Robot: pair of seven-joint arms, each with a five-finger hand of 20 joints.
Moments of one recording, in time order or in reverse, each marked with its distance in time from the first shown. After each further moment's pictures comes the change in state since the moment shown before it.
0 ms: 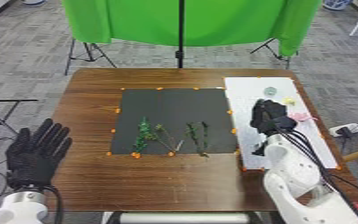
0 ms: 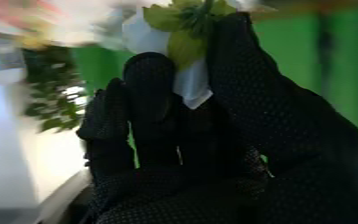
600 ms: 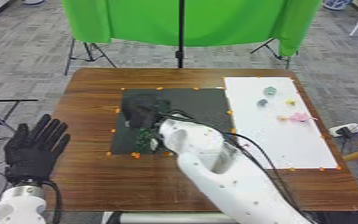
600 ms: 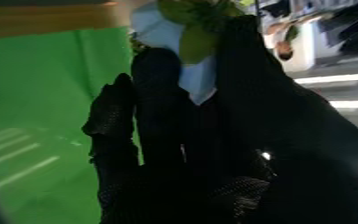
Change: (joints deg) left arm -2.7 1.8 0.5 0.9 -1.0 1.4 0.6; right arm 27.8 -18.0 -30.5 17.3 4.3 -7.5 -23.1
